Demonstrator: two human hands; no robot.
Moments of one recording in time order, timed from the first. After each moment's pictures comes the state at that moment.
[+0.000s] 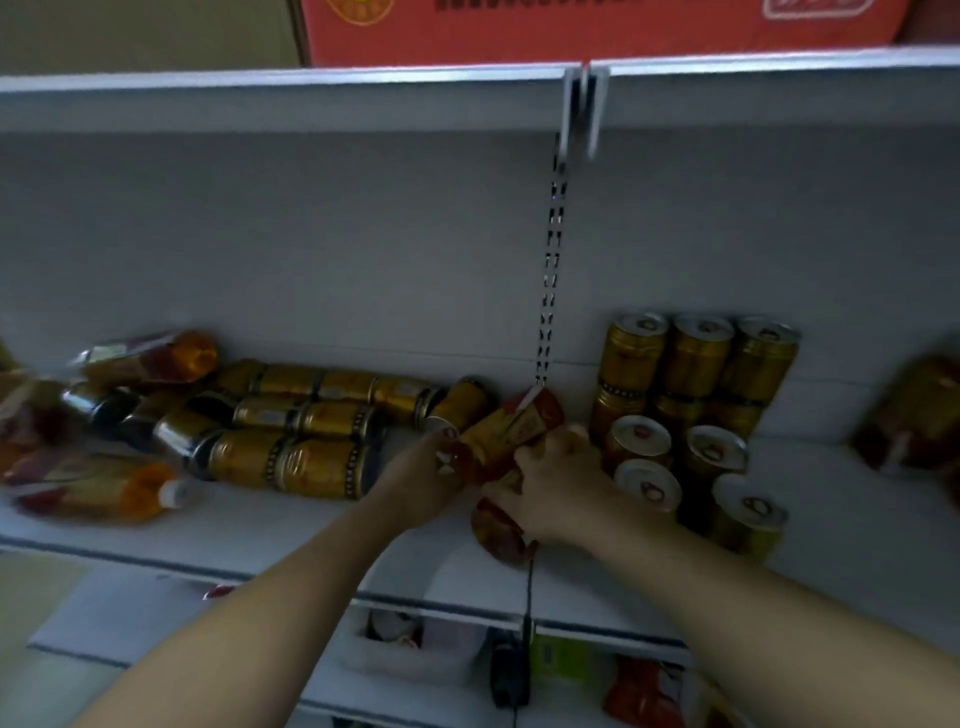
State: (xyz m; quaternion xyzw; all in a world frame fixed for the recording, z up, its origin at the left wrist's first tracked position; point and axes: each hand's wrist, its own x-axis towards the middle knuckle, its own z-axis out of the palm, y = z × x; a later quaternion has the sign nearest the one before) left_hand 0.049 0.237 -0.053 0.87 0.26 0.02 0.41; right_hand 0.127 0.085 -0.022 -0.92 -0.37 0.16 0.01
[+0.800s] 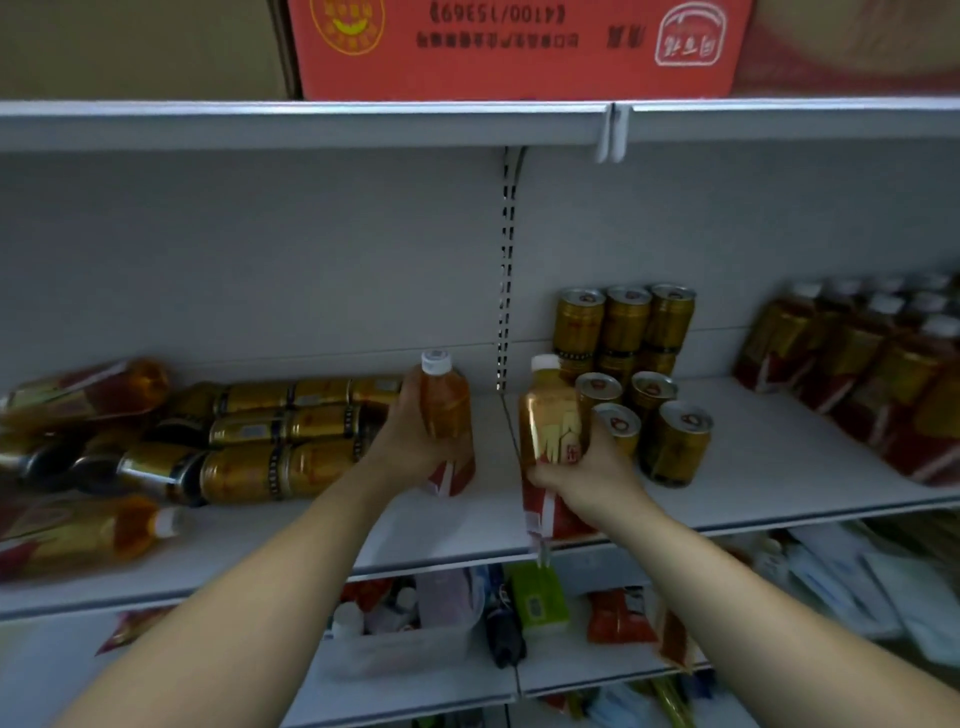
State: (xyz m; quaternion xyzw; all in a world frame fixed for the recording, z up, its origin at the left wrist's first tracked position) left_hand 0.013 0.254 -0.012 0.85 0.10 0.10 0.50; right_hand 0.052 0.047 -0.027 -0.86 -0.08 0.09 0.49
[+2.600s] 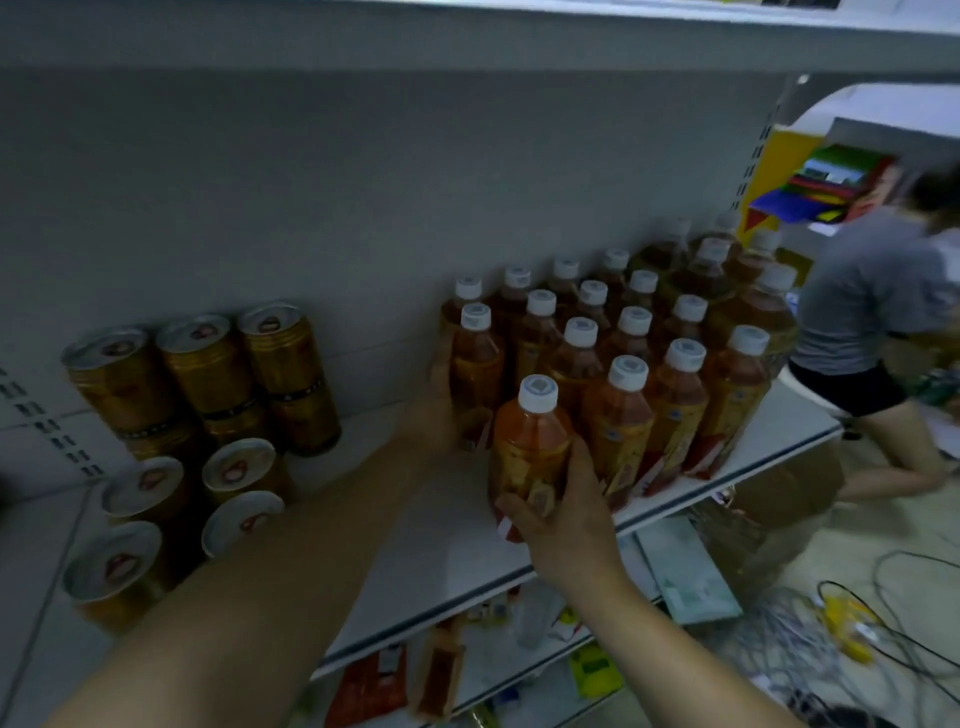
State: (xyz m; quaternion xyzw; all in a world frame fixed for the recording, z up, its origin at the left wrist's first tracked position) left_hand 0.328 -0.134 -0.070 0.89 -0.03 0.06 0.45; right_hand 0.214 -0.299 -0.078 -0.87 0.00 -0.06 0.50
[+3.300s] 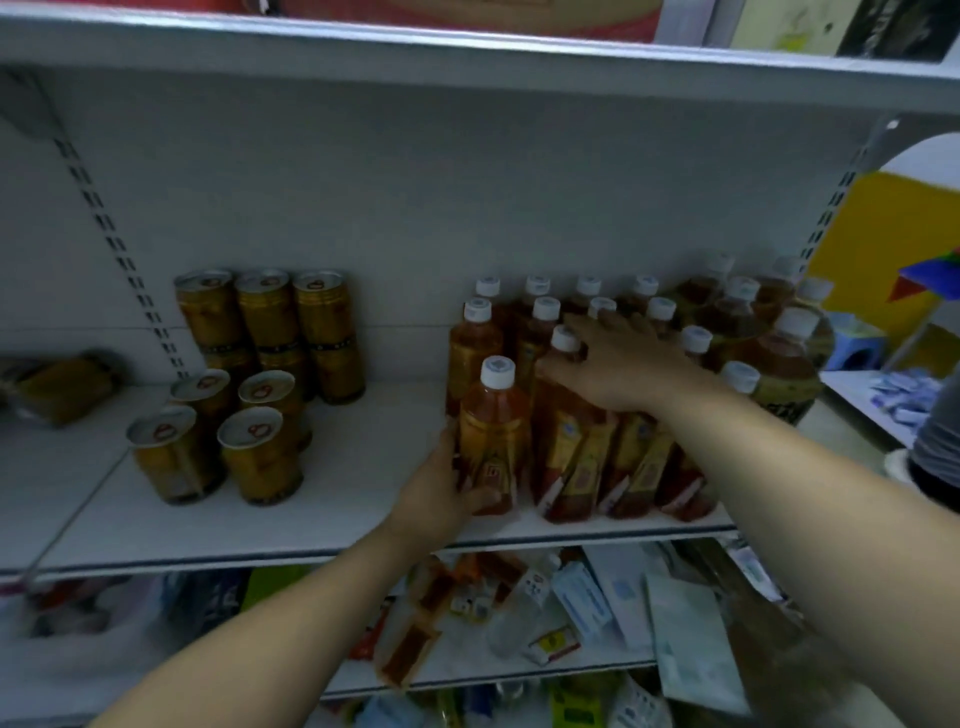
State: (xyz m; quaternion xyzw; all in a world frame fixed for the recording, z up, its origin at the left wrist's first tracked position) left_hand 0.211 -0.210 -0.086 0.84 0.08 0.06 0.53; right_hand 0.323 -0.382 0.061 -0.98 -0.20 0.03 0.05
